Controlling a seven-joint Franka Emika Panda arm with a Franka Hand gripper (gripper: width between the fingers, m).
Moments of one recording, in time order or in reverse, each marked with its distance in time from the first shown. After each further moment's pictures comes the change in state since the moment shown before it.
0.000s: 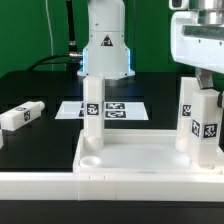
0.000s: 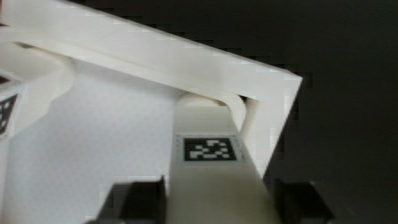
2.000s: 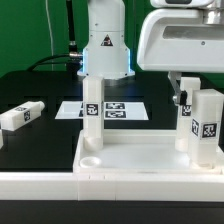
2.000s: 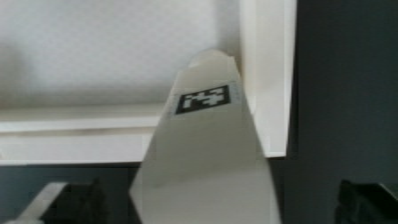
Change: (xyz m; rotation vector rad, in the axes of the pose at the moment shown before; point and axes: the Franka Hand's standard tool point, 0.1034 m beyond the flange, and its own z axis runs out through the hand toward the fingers) arm 0.013 -0.005 0.000 -0.052 0.050 -1.339
